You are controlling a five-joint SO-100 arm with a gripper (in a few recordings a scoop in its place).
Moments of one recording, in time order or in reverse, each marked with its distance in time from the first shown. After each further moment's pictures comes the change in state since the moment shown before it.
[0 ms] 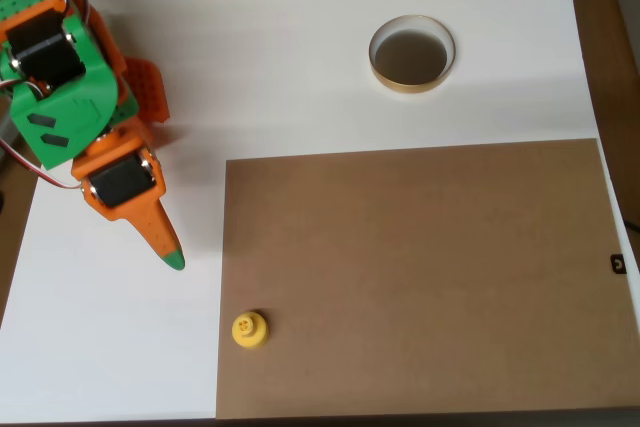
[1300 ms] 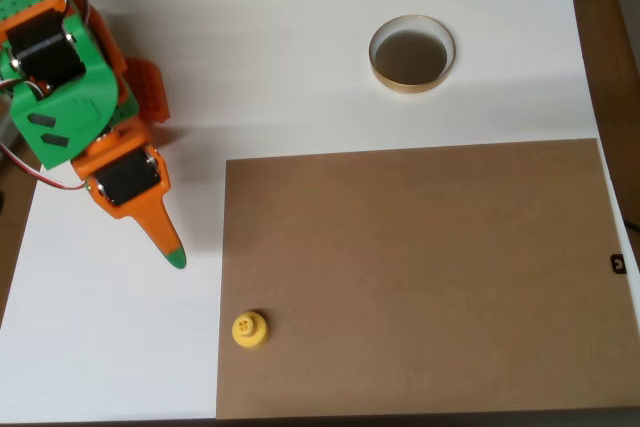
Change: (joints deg) arm 0.0 0.0 0.0 0.4 -9.7
